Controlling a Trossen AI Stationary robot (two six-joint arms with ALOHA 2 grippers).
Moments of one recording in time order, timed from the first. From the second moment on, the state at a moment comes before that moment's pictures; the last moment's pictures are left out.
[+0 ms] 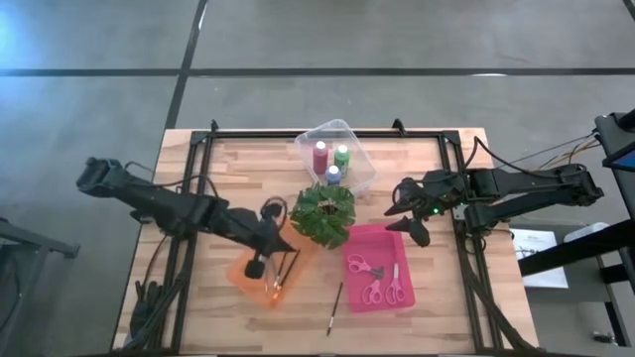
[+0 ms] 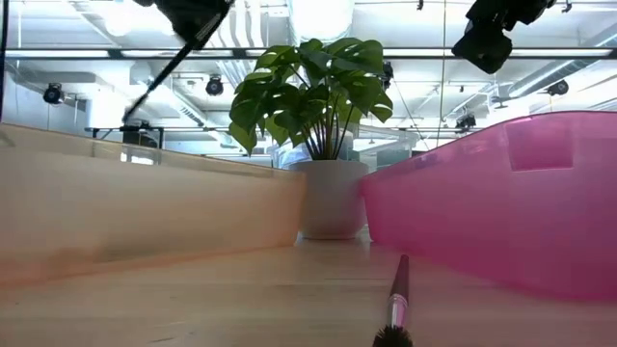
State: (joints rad) left arm -0.31 1.23 0.89 -0.25 -0.05 -0.10; right arm 0.06 0.92 0.85 -0.56 -0.14 0.39
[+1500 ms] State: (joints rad) left arm -0.46 1.55 0.96 -0.54 0.07 0.88; right arm 0.07 0.92 0.77 -0.41 -0.17 0.50
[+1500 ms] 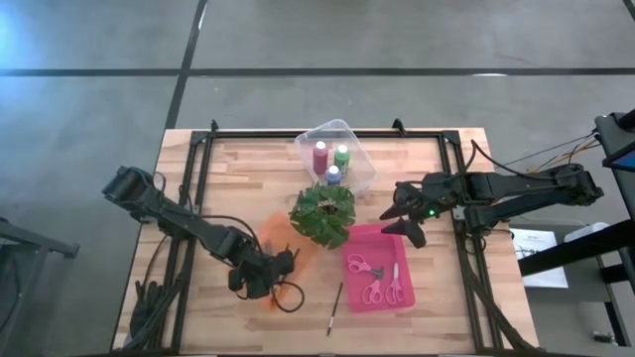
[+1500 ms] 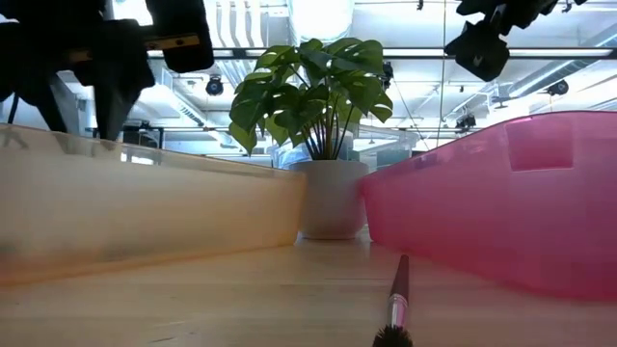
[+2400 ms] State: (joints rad) left arm -0.48 1.51 1.31 -0.55 -0.41 0.29; right arm 0.16 0.92 0.78 -0.19 -0.28 0.50
